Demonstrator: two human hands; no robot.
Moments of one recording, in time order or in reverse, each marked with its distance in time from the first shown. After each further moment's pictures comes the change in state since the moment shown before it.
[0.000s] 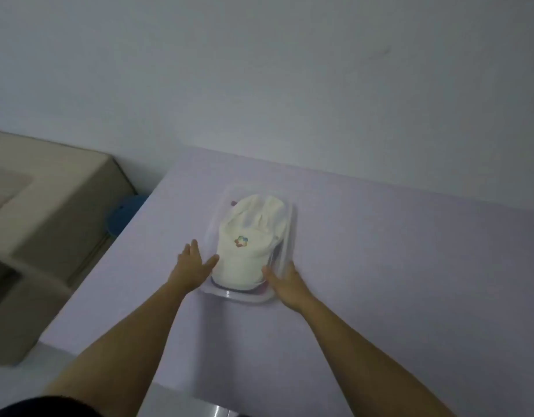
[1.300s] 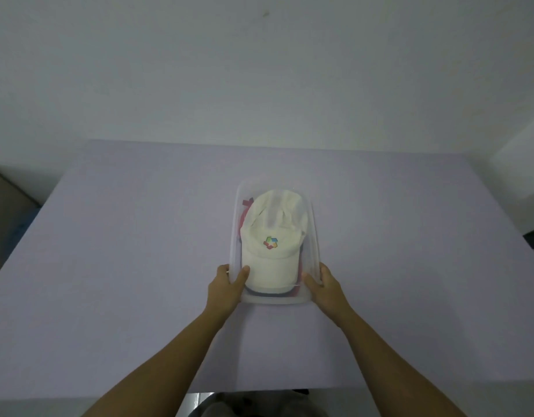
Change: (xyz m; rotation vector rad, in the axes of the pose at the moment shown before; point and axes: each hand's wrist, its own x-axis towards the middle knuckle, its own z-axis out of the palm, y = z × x) left_hand -0.121 0.081 0.169 -0.286 -0.226 0.105; right_hand -0.105 0.144 -0.122 0.197 0.396 0.107
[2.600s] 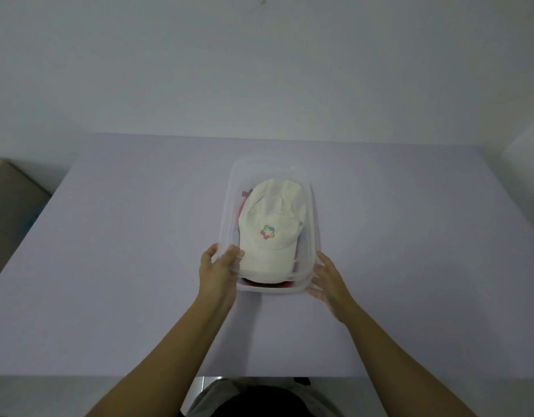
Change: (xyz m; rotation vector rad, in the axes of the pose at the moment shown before) left_hand -0.035 0.041 0.003 -0.940 0.097 -0.133; right_hand -0.004 0.009 -0.019 0.506 -0.121 0.170
